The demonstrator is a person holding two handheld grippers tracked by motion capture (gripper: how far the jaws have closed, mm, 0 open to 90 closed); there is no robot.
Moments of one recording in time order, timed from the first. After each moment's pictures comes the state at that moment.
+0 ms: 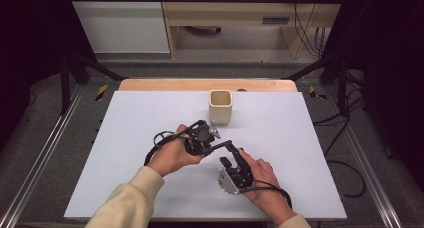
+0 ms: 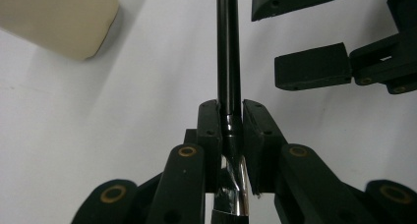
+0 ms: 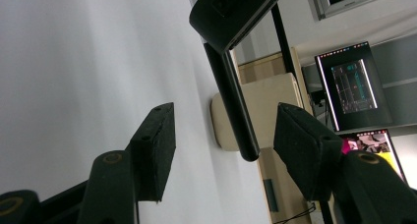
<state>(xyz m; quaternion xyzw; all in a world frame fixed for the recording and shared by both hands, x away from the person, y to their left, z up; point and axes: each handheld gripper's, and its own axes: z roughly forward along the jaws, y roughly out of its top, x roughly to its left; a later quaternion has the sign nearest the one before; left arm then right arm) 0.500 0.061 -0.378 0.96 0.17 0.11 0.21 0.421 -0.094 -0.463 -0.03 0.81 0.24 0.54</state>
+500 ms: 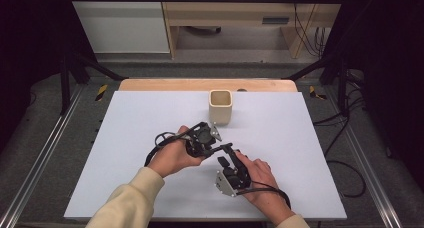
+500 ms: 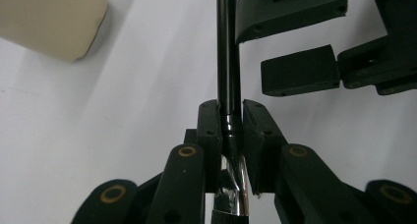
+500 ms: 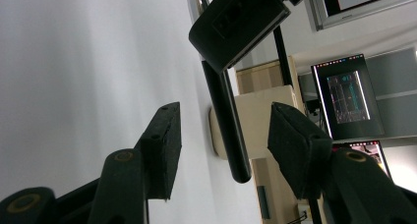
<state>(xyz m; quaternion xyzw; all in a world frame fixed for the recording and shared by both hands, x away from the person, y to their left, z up) 0.496 0.058 -0.380 0.96 0.15 0.11 0.20 0.420 -0.089 -0.464 -0.06 0.80 0.23 0.55</state>
